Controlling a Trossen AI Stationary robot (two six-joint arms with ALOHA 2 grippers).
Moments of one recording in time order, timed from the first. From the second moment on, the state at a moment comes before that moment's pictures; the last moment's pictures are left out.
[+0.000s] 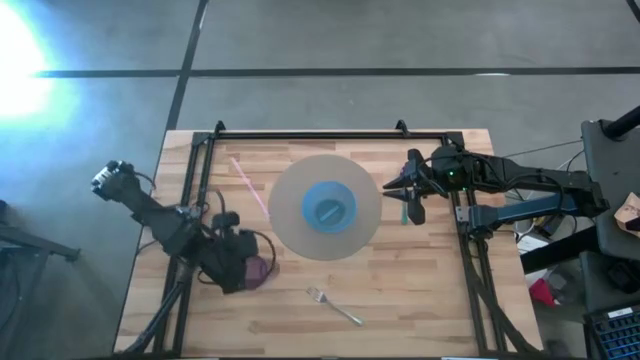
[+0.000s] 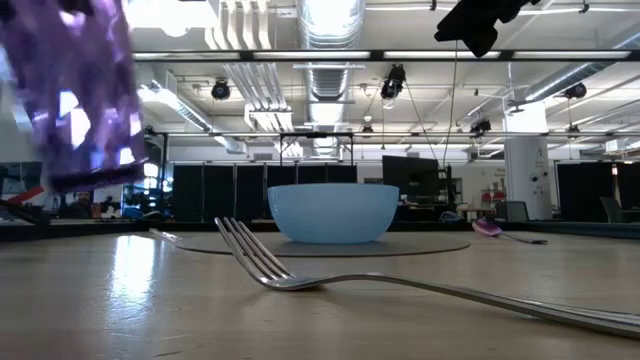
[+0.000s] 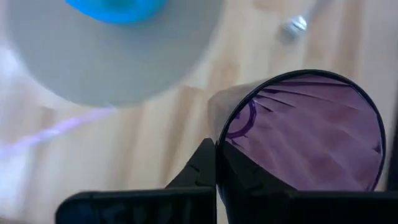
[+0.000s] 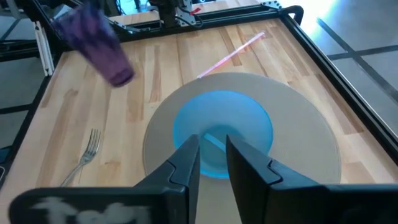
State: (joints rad) left arm -0.60 1.34 1.39 -1.31 -0.36 -0.75; right arm -0.12 0.93 0.95 -0.54 -0.05 0.12
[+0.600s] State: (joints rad) left arm 0.02 1.29 1.65 -1.35 -0.57 -0.29; right arm -0.12 0.94 0.94 -0.54 -0.05 0.12
